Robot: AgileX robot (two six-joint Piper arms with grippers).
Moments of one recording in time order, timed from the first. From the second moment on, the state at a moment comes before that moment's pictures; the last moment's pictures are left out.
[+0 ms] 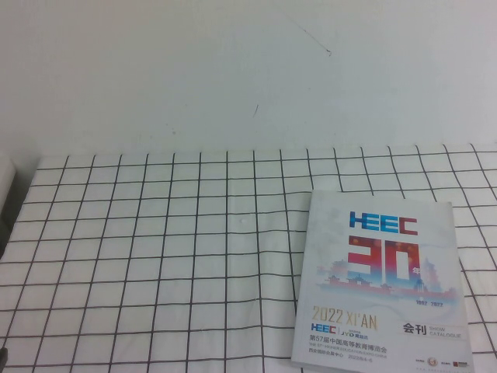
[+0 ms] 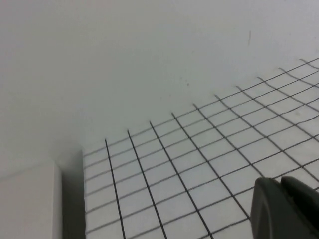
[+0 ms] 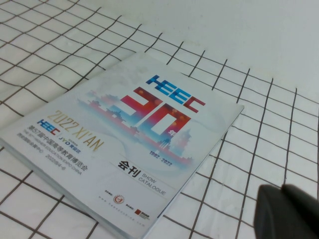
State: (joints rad) right arm 0.38 0.12 -0.33 -0.10 0.71 -0.15; left arm -0.17 0.00 -0.06 -0.15 0.24 0.37
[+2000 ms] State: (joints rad) right arm 0.38 0.12 -0.33 -0.09 0.71 -0.15; left arm -0.07 -0.01 0.02 -0.05 0.36 -0.06
